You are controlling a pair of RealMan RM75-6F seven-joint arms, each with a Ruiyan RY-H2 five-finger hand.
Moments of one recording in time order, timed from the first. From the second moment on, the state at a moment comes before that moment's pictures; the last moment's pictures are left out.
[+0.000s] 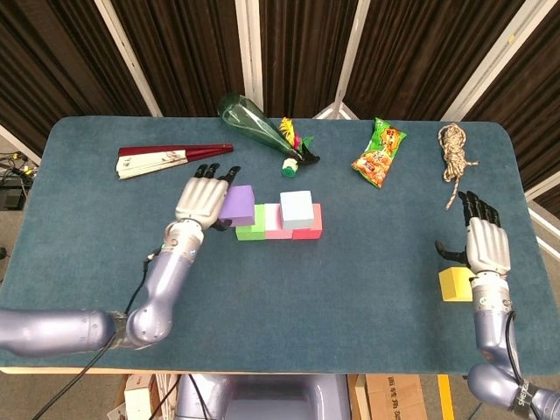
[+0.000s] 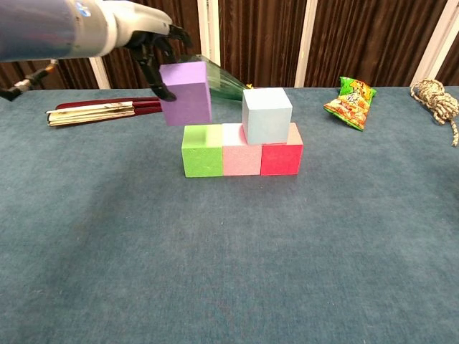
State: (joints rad) left arm -1.15 -1.46 -0.39 -1.71 0.26 1.13 0.89; right arm 0.44 -1.22 0.30 -1.68 -0.81 1.19 -0.21
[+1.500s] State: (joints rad) left arm -1.31 -1.68 -0.40 -1.43 0.16 1.09 0.92; right arm 0.45 -1.22 0.31 -1.66 -0.77 1.14 -0.18
